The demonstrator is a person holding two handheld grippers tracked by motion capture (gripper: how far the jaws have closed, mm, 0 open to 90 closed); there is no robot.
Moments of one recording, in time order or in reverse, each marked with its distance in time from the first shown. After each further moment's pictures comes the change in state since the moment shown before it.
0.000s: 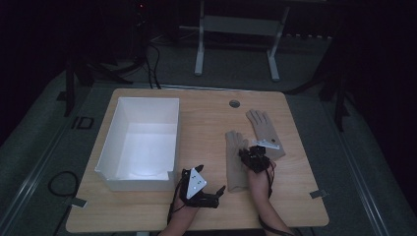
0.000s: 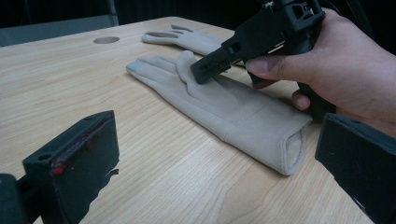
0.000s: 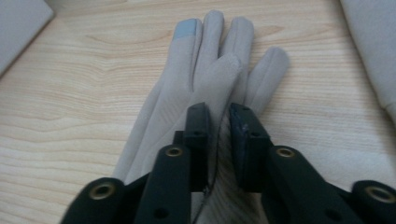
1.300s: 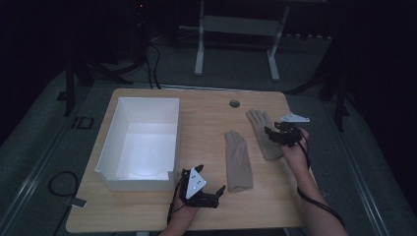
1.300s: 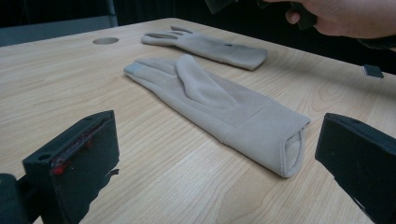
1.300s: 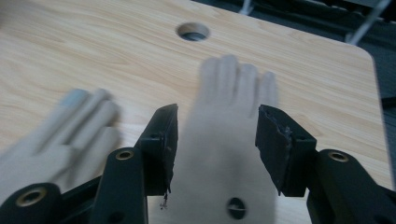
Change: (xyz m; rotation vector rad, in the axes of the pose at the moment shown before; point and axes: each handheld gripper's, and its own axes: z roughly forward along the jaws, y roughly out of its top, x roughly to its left) left arm 0.001 0.000 0.000 -0.005 -0.003 -0.006; right arm -0.100 0.087 -0.020 -0.076 -0.019 -0.339
